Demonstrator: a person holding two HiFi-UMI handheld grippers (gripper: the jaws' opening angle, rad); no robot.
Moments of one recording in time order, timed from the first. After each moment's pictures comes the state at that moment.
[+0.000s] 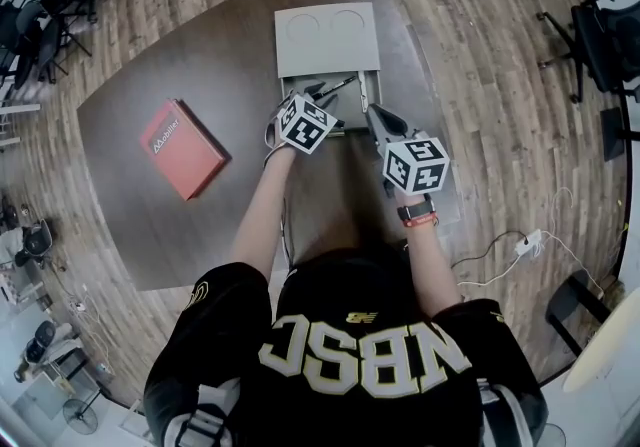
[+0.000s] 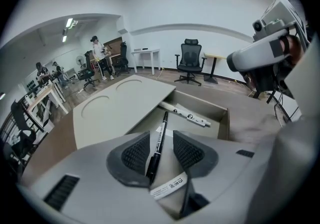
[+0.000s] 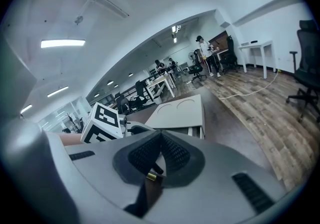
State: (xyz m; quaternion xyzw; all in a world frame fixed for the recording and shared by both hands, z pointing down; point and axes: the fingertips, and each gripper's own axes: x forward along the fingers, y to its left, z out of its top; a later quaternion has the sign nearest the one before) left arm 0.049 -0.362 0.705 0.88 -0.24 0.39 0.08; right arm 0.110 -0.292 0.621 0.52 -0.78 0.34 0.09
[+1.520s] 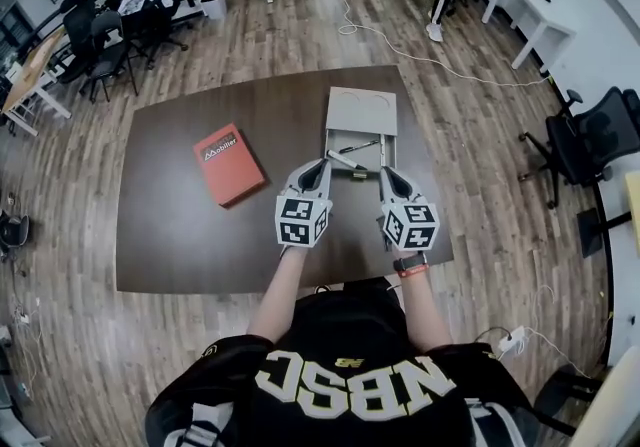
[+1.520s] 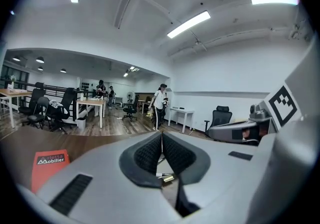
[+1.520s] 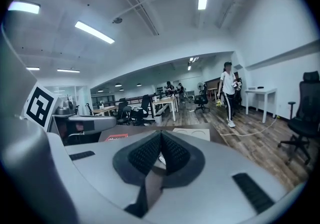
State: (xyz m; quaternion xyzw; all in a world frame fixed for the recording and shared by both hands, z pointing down) left arm -0.084 -0.214 0.470 0.87 -0.48 0.03 0.10; right arm 0.049 -0.192 0.502 0.56 -0.81 0.14 0.08
